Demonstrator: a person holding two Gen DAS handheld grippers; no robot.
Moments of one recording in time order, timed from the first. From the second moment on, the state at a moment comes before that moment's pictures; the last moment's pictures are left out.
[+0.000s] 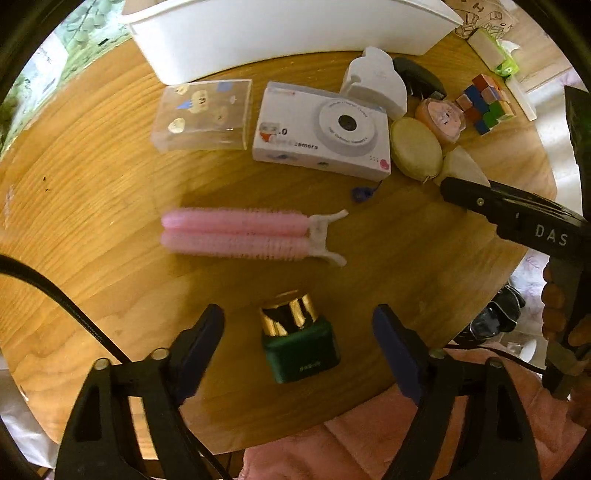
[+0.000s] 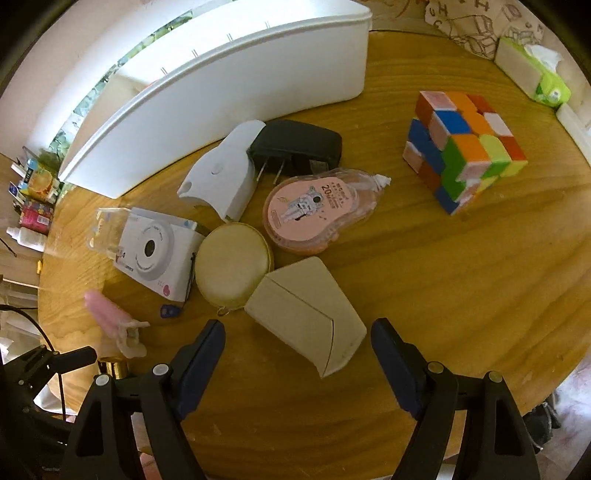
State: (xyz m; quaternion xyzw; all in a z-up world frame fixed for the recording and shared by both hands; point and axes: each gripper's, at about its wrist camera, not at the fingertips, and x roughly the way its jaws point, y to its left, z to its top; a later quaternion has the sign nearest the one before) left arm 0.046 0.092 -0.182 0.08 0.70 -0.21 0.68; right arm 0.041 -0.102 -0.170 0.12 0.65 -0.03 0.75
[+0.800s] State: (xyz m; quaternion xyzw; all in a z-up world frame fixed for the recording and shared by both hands) left arm 0.057 0.097 -0.192 0.06 0.73 -0.18 0.65; right arm 0.067 -0.069 -0.177 0.02 0.67 -0.04 0.74
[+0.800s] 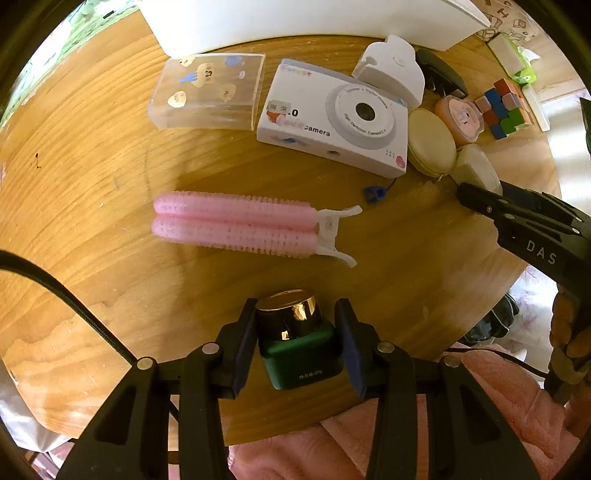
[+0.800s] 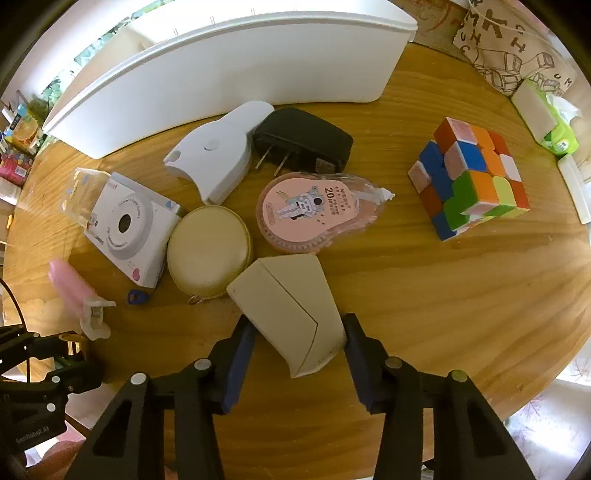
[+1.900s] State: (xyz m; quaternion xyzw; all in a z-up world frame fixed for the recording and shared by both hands) left arm 0.036 0.109 -0.151 0.05 0.70 -0.15 0.69; right arm 0.017 -0.121 -0.138 0.04 0.65 0.00 0.76
